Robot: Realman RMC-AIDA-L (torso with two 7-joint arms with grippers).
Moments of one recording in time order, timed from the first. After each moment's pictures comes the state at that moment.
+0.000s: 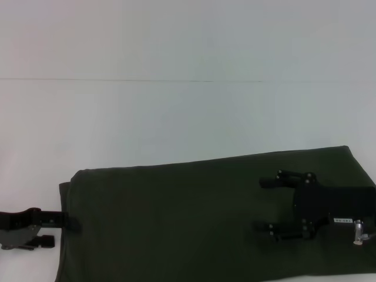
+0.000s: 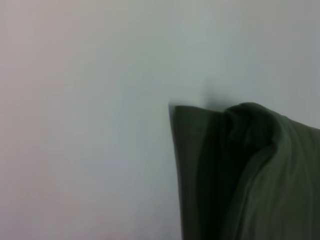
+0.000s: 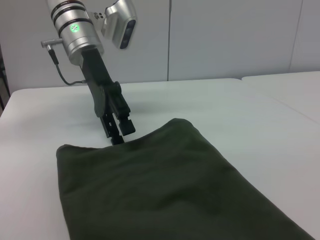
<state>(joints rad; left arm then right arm) -0.55 -1.99 0.31 0.71 2.69 1.62 -2.45 0.55 2.09 -0.66 -0.59 -2.15 -1.54 1.02</state>
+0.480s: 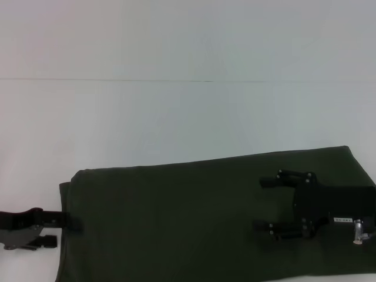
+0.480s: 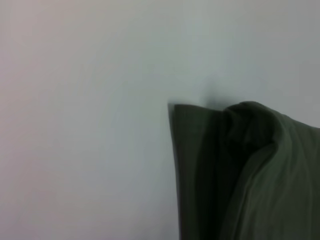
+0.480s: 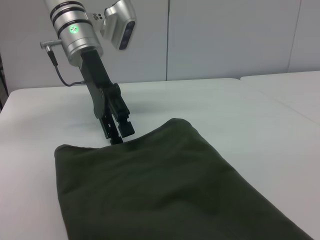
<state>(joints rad) -0.55 -1.99 0.32 0.69 2.69 1.61 -2.46 0.55 2.09 -0.66 -0.59 -2.15 -1.54 1.02</state>
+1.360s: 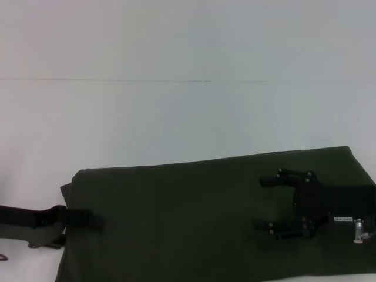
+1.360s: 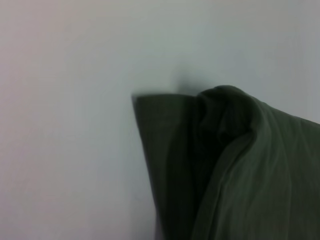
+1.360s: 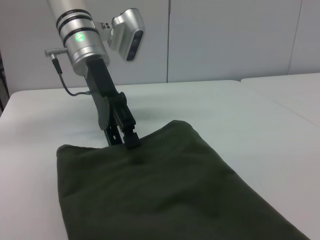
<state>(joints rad) -0.59 -2.00 0.32 0.60 2.68 1.58 -2.46 0.55 2.09 -0.66 -0.59 -2.15 -1.54 1.02</state>
